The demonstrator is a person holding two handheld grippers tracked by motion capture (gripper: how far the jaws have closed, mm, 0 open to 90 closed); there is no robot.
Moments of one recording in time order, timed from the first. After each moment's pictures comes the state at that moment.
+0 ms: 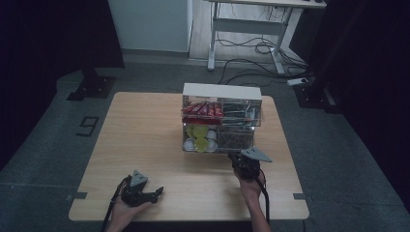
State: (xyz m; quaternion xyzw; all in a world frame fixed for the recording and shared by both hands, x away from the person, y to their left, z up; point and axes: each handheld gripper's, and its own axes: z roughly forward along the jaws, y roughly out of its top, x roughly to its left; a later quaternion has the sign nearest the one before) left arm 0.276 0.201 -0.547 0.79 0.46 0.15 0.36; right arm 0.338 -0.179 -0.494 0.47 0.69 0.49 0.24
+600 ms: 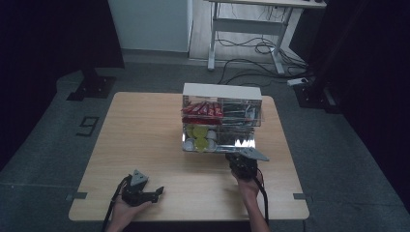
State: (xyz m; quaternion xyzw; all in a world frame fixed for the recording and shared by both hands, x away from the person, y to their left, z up) left arm 0.278 0.201 -0.547 0.80 0.46 0.15 0.36; right arm 0.344 -0.176 -0.505 0.48 0.69 0.49 0.22
